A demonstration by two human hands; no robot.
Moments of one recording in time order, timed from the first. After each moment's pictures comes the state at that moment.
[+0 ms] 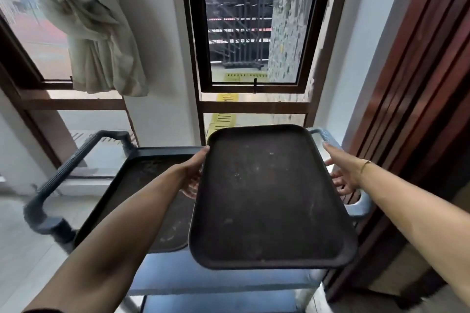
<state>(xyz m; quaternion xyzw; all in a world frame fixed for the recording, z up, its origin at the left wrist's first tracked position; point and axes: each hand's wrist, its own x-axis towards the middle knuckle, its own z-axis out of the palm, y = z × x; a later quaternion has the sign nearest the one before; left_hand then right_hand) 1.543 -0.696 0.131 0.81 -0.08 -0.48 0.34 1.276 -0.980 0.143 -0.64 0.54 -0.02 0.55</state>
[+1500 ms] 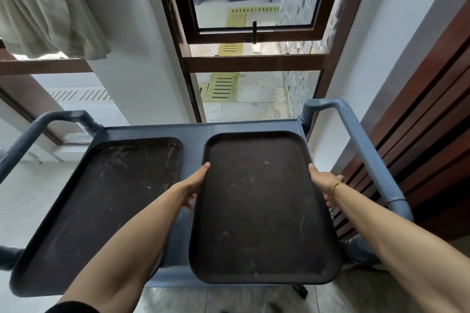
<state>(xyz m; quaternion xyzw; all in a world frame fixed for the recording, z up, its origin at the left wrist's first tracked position) 1.605 -0.831 -0.021 0.80 0.02 -0.51 0.31 1.377 -1.092 -0.021 -0.61 0.60 0.02 0.52</state>
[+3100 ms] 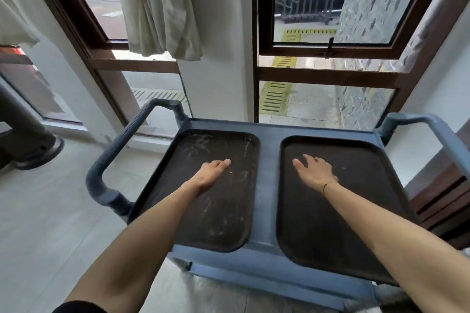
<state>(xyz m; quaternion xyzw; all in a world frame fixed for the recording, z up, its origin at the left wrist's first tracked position) 1.651 -0.629 0.021 0.86 -0.15 -0.30 0.38 1.507 -0.892 0.005 -0.88 0.37 0.04 0.29</state>
